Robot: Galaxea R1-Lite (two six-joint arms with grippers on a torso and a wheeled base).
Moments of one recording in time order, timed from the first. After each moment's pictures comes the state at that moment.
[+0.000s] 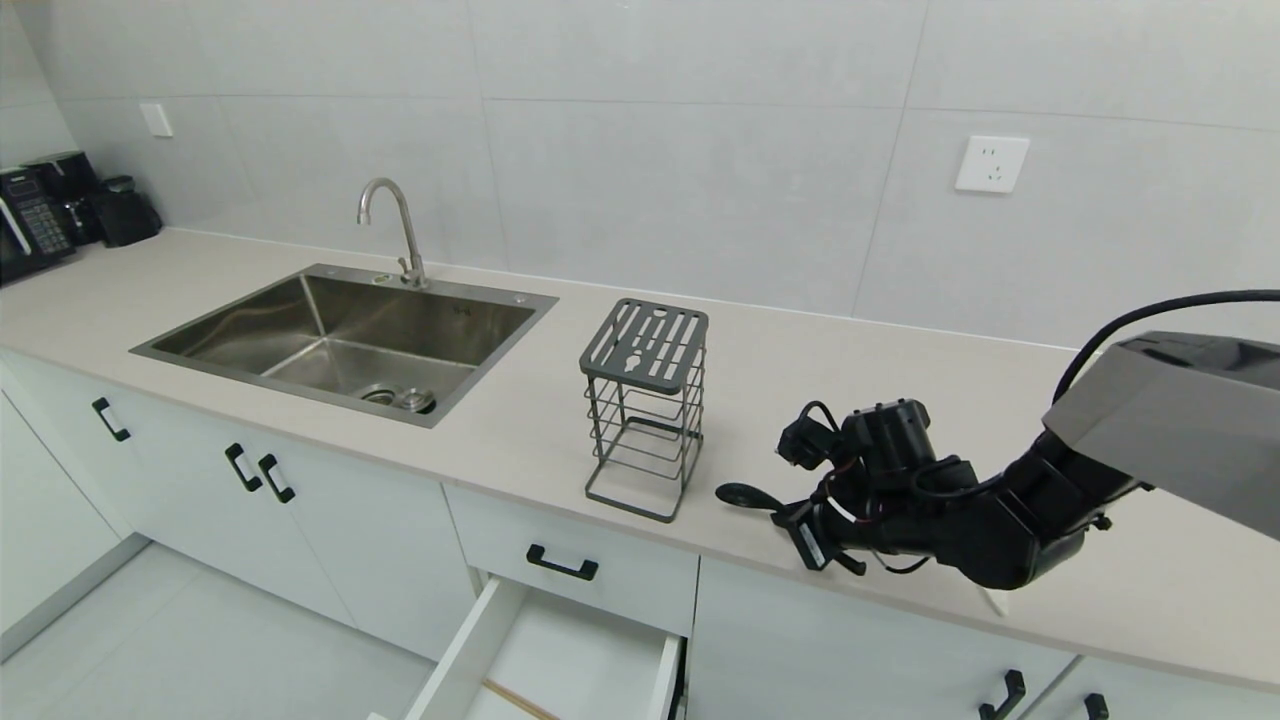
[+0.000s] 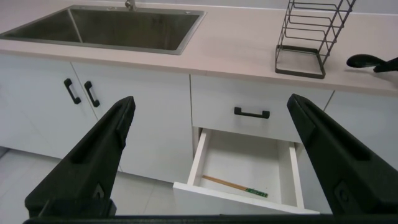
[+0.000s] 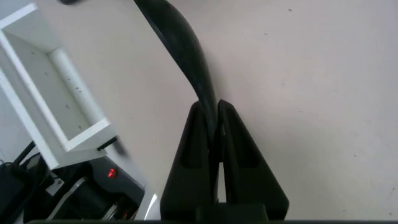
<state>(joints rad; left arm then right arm) 0.00 0.00 0.00 0.00 -0.10 0.02 0.42 2.24 -0.85 -0.60 0.19 -0.21</state>
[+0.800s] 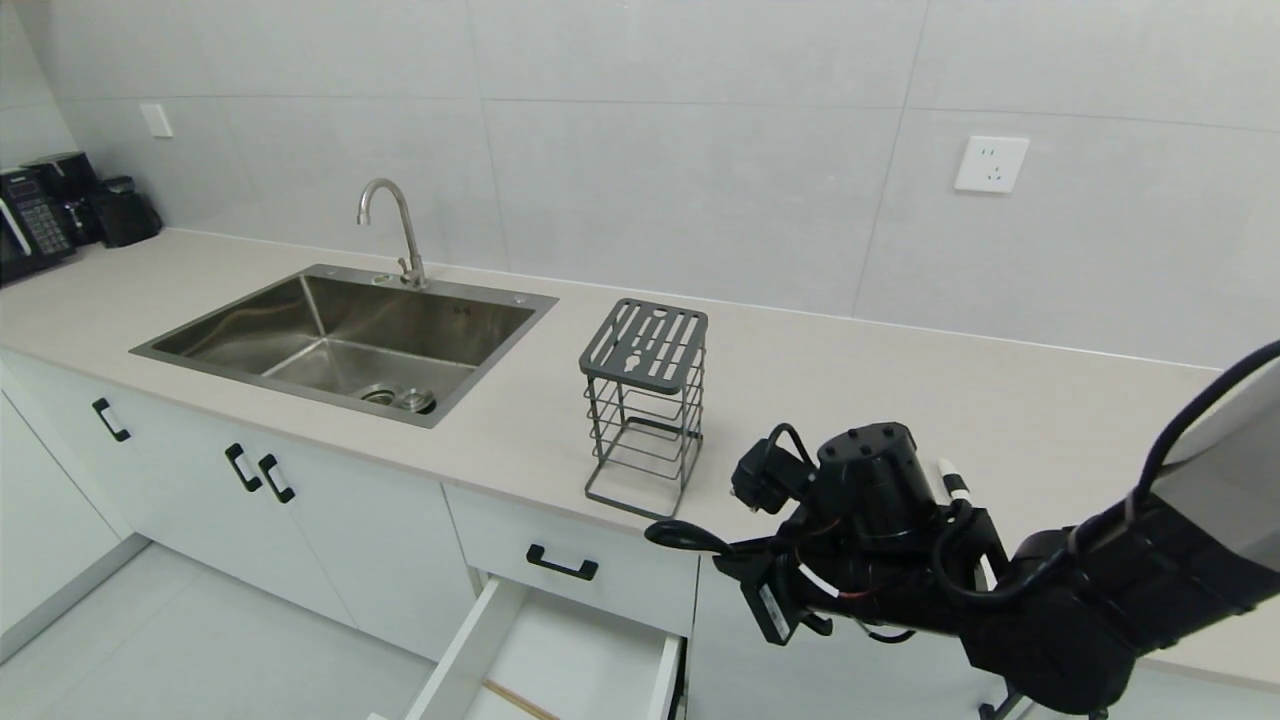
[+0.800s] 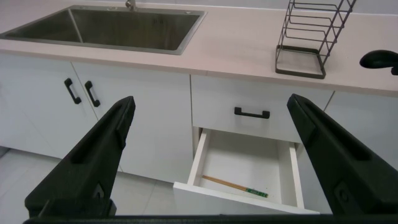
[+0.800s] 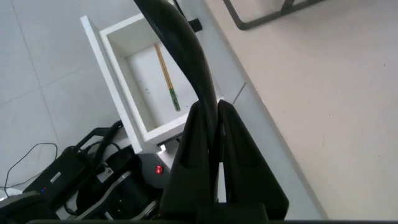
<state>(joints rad) 0.00 0.00 0.00 0.00 -0.10 0.02 0.70 2.02 -0.69 -0.66 0.14 -0.07</state>
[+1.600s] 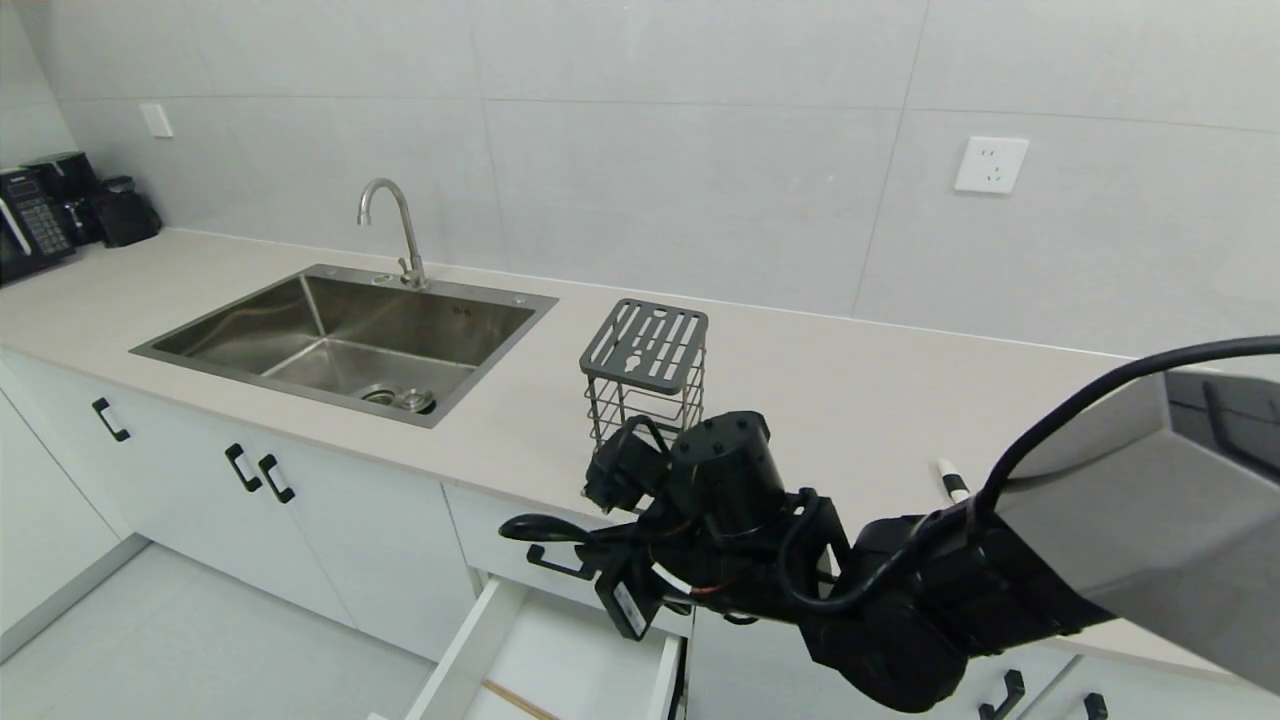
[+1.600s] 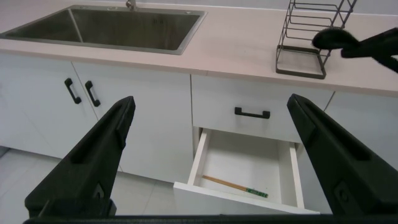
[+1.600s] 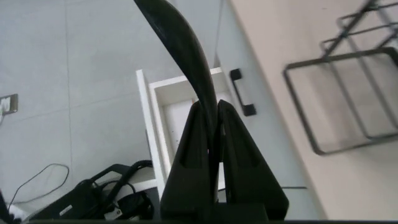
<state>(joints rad) 0.00 0.00 0.00 0.00 -0.09 0.02 0.89 2.18 -1.01 -0.63 0.14 -0.07</state>
